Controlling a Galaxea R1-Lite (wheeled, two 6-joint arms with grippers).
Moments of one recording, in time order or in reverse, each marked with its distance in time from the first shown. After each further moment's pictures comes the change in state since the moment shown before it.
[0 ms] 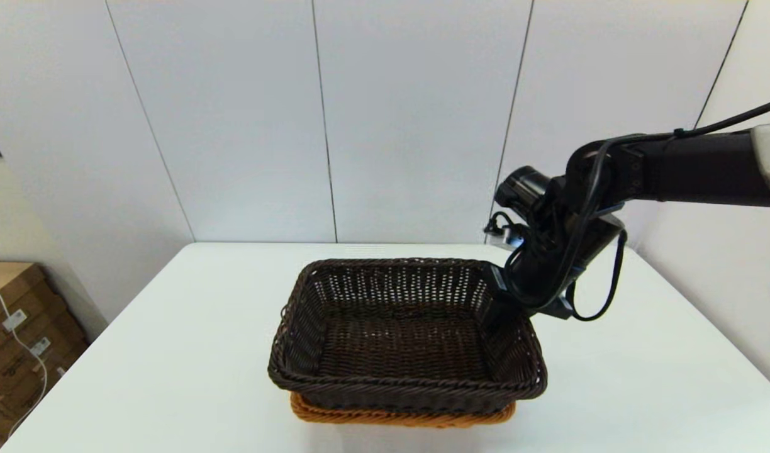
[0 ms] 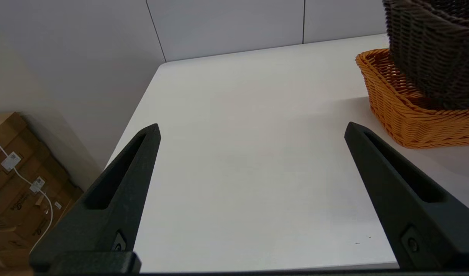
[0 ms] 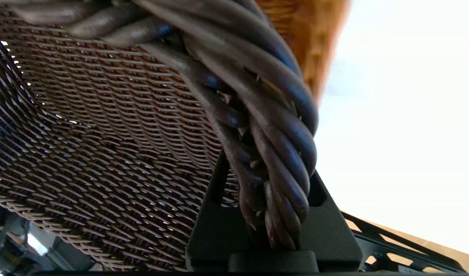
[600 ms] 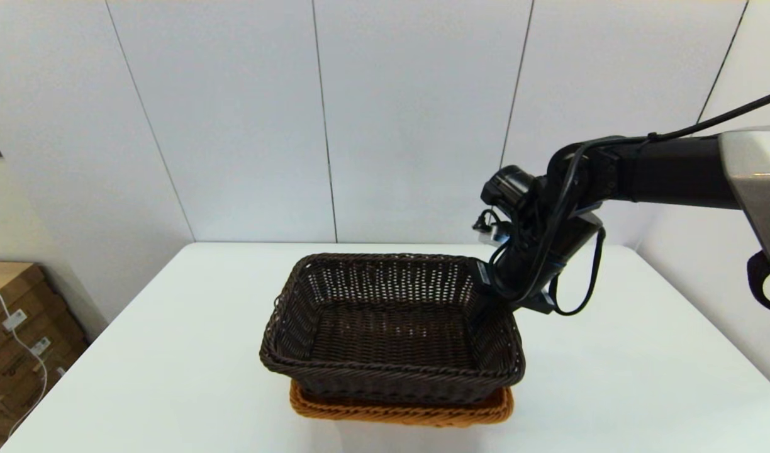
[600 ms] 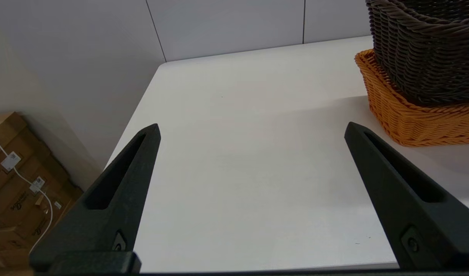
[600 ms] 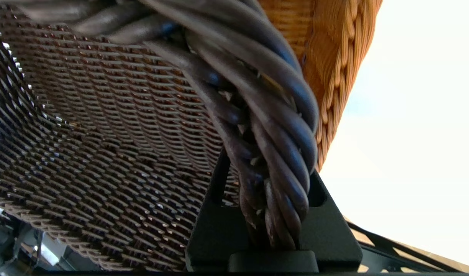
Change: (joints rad) left arm 0.000 0.000 0.000 0.000 0.000 0.000; right arm 0.014 0.058 -0.087 0.001 0.001 0.041
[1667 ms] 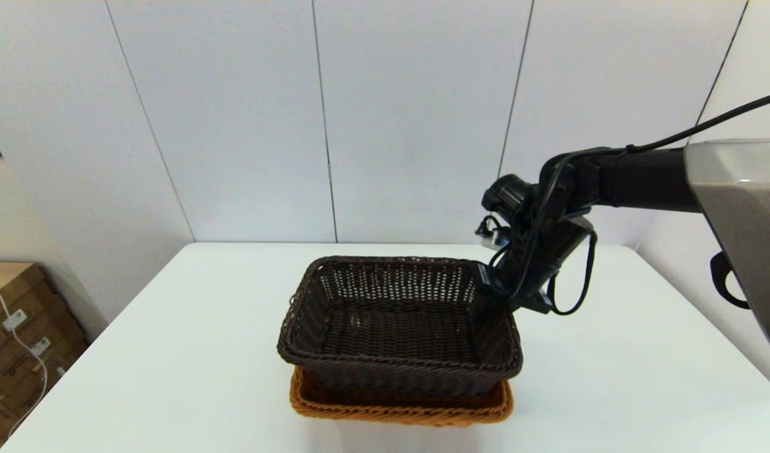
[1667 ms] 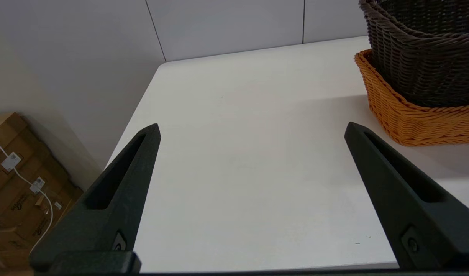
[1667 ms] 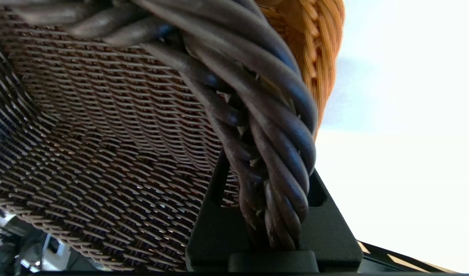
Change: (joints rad) left arm 0.000 0.000 0.000 0.000 -0.001 0.002; right arm -0.041 0.072 -0.039 0.014 -0.002 -0.012
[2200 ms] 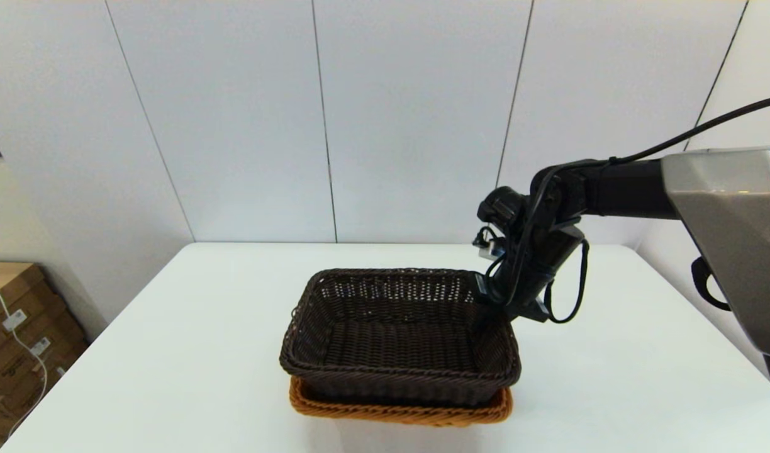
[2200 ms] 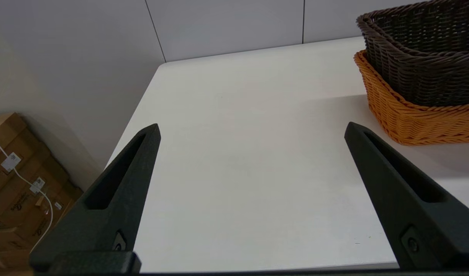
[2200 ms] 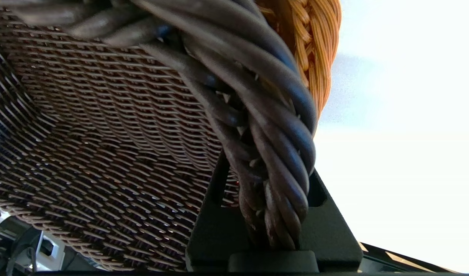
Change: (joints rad) left arm 0.000 0.000 0.000 0.000 0.000 0.000; right arm 0.002 0.035 0.012 -0.001 -0.001 -0.003
